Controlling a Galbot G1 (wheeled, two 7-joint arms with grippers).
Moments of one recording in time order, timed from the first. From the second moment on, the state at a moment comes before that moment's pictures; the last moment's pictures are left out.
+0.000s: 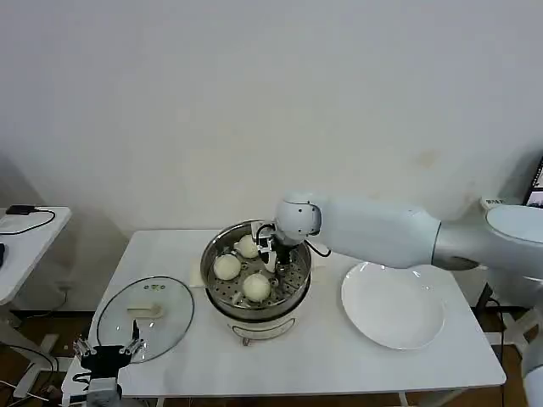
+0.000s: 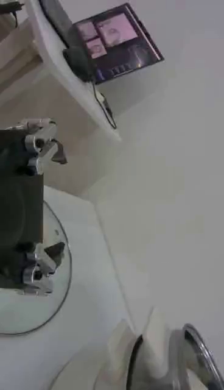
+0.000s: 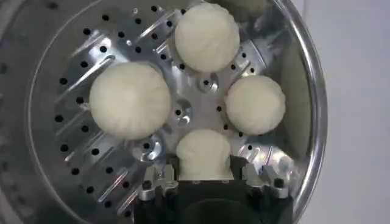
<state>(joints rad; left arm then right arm) 1.70 -1.32 -0.66 -2.10 0.07 0.26 -0.28 0.42 1.20 -1.26 1.34 0.35 -0.69 -0.76</state>
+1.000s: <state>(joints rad) 1.69 -1.31 -0.66 -2.10 0.08 0.27 -0.27 0.32 0.83 -0.96 1.71 0.42 -0.67 -0.53</state>
